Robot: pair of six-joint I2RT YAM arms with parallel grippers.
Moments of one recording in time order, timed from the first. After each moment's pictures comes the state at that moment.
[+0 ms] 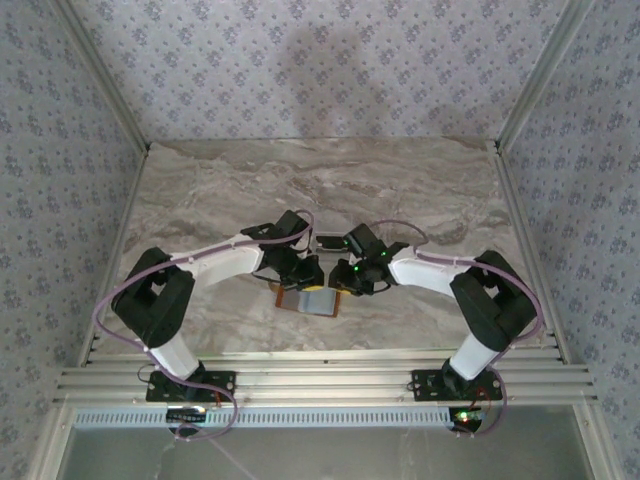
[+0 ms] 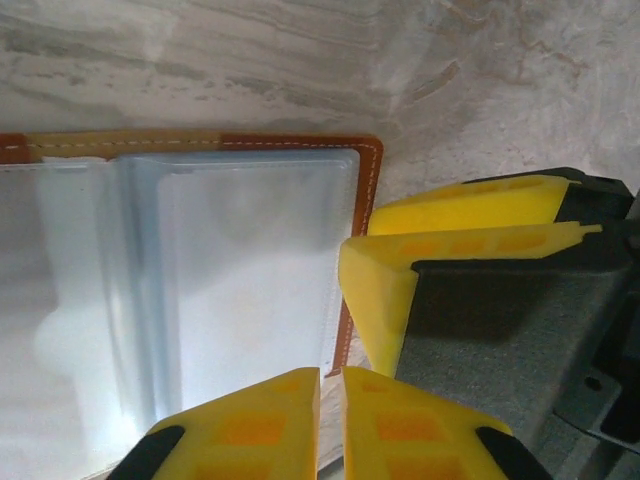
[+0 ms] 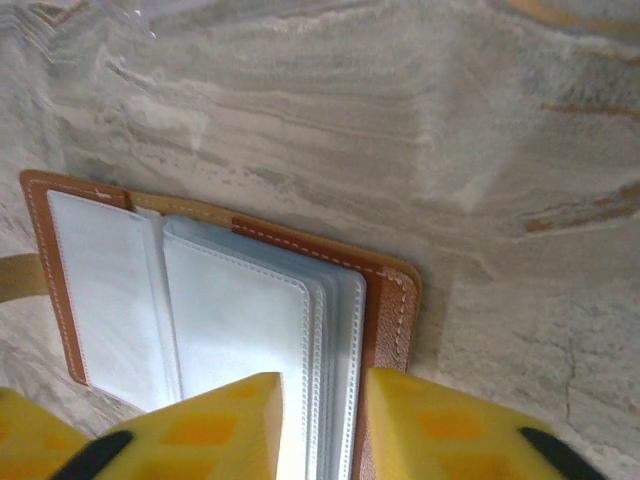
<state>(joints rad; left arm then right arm) -0.73 1.67 1.04 -0.52 0.50 -0.79 0.70 1.63 0.86 -0.31 -0.32 0.88</state>
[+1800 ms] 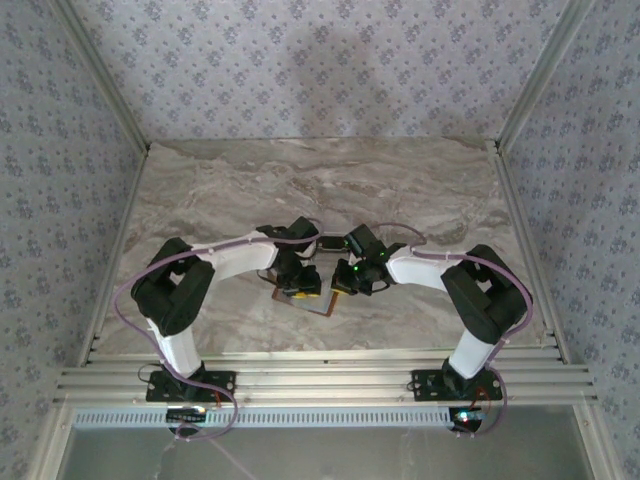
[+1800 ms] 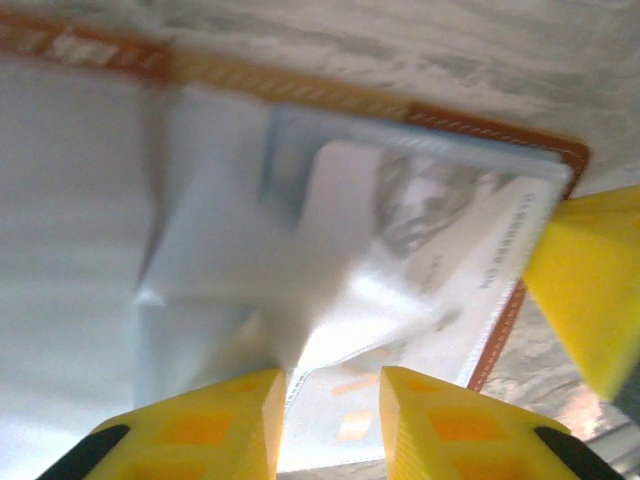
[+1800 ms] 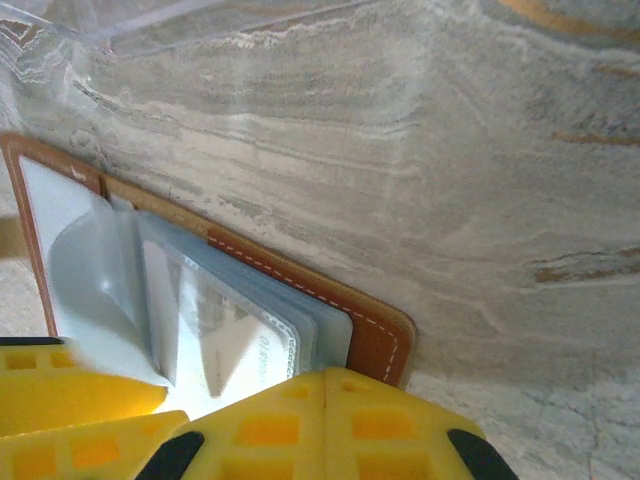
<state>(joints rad) -0.76 1.79 1.11 -0.71 0.30 -0.68 0.68 1.69 0.85 -0.25 -0.36 0.90</state>
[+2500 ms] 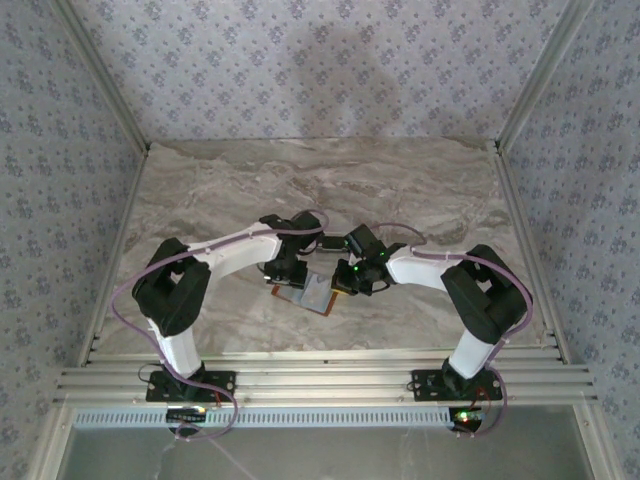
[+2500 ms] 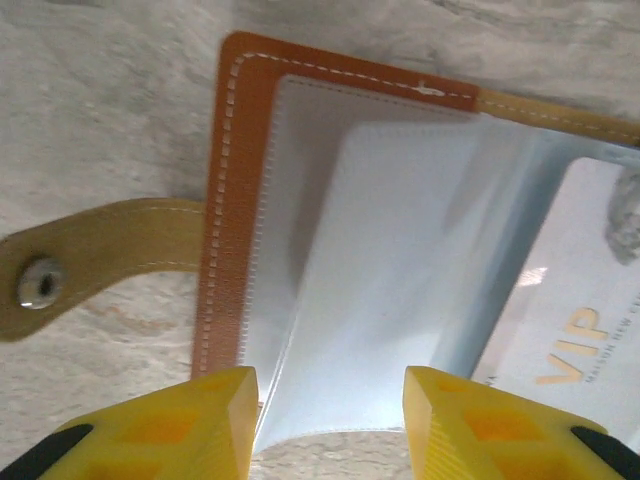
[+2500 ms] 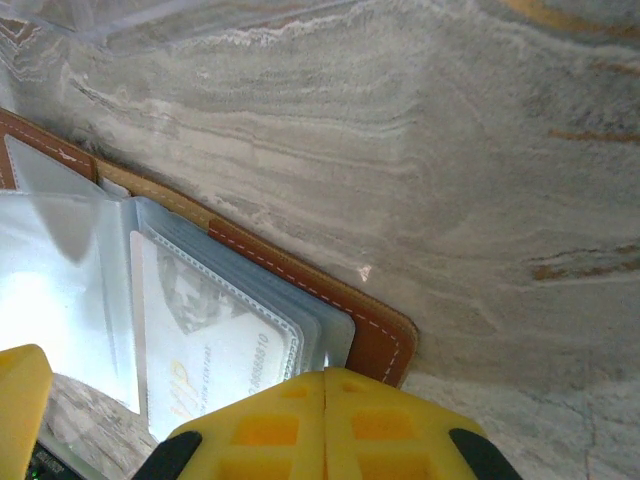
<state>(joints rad) -0.78 1.80 1.25 -0.98 -0.07 -0.57 0.68 1.69 0.85 -0.25 -0.36 0.90</state>
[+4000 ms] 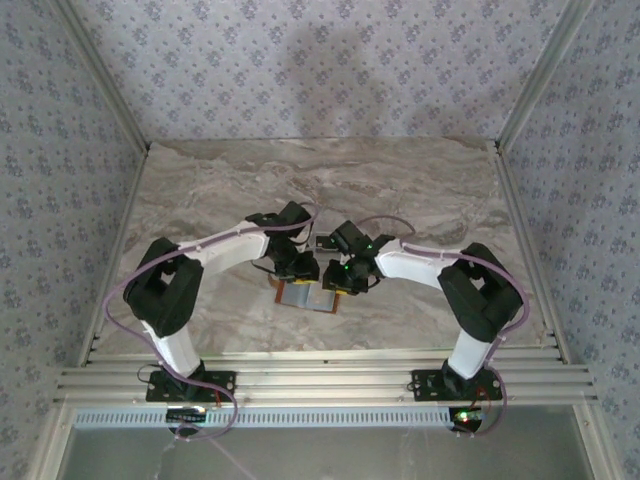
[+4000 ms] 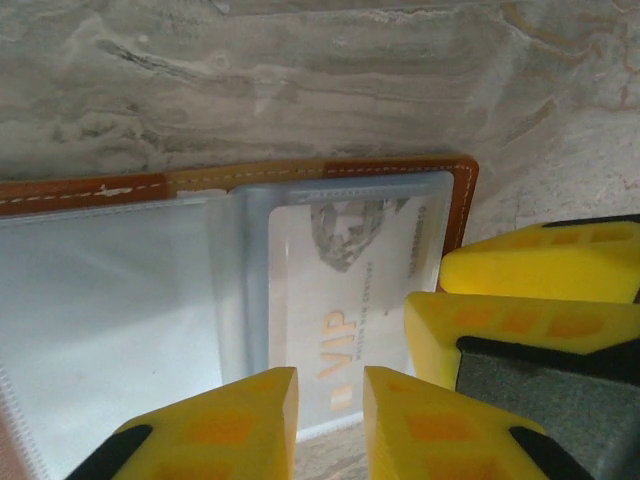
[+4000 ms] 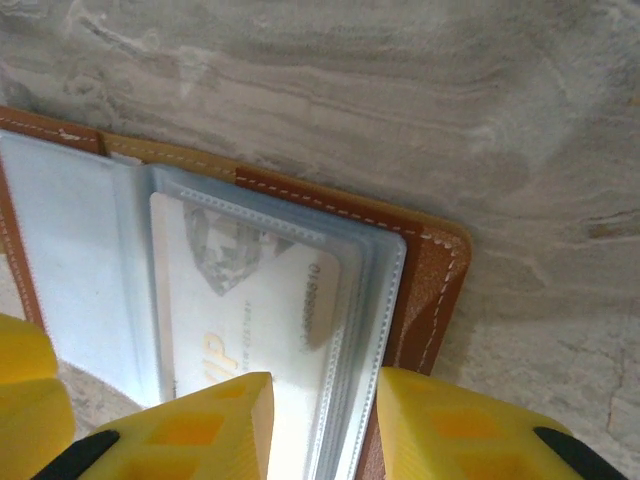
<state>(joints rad) -0.69 1.76 1.17 -0.71 0.38 -0.61 0.74 1.72 0.99 -0.46 -0.27 0.83</state>
